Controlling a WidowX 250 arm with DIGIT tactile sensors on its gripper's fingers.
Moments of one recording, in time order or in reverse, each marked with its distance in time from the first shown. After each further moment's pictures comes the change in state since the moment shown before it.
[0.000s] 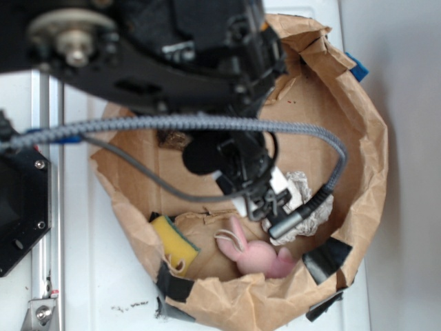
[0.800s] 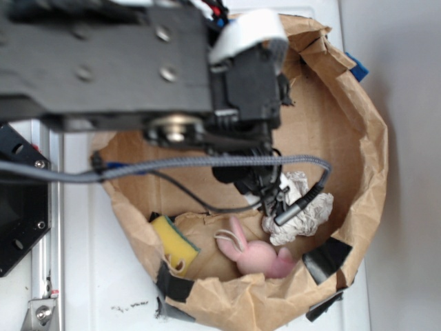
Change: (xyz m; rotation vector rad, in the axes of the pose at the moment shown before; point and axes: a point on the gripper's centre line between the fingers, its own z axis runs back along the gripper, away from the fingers) arm -0.002 0.010 -0.061 0.124 0.017 0.027
